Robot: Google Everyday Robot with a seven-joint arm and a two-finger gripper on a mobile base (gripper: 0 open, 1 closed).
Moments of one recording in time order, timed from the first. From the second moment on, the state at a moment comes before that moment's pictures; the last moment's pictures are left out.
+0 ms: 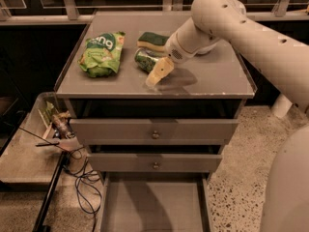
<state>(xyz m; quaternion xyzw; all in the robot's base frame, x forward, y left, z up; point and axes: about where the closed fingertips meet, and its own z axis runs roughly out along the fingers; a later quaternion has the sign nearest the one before) 0.718 -0.047 0.839 -0.51 0.79 0.10 0.33</state>
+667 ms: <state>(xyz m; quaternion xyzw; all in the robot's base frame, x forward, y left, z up) 0.718 -0.046 0.837 -0.51 0.79 0.11 0.33</state>
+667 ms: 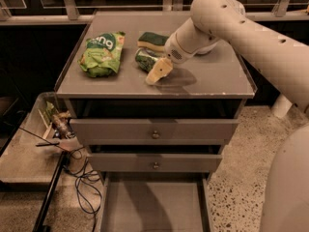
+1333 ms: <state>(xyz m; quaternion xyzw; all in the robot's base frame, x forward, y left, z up) 0.718 -0.046 0.837 -0.51 0.79 0.11 0.33</state>
